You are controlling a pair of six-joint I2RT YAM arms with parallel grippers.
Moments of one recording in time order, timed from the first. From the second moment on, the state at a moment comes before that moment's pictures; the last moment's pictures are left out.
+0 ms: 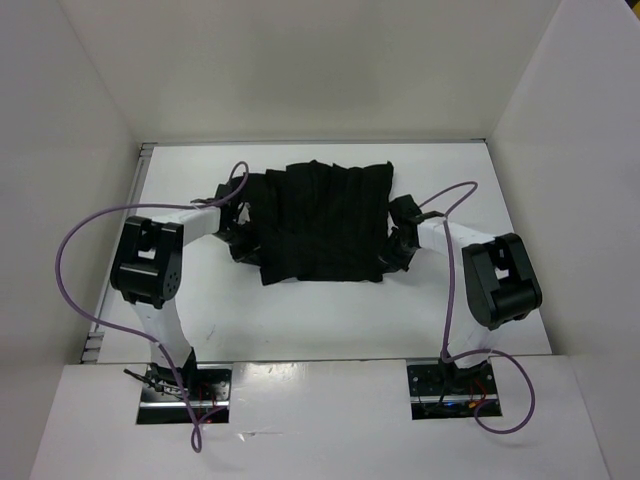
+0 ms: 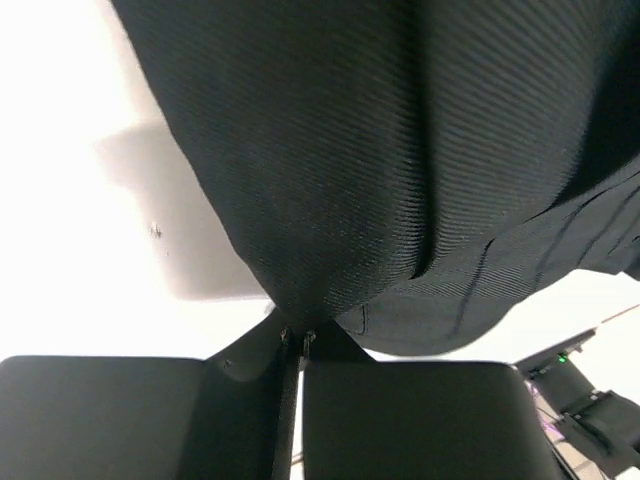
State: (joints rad) left arm -0.17 1.88 1.14 -0.58 0.38 -0.53; right arm 0.29 1.68 0.95 -0.54 -0.07 0.86
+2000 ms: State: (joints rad) left arm -0.28 1.73 0.98 -0.48 0.38 -0.64; right arm 0.32 1.60 0.92 -0.66 0.11 0.81
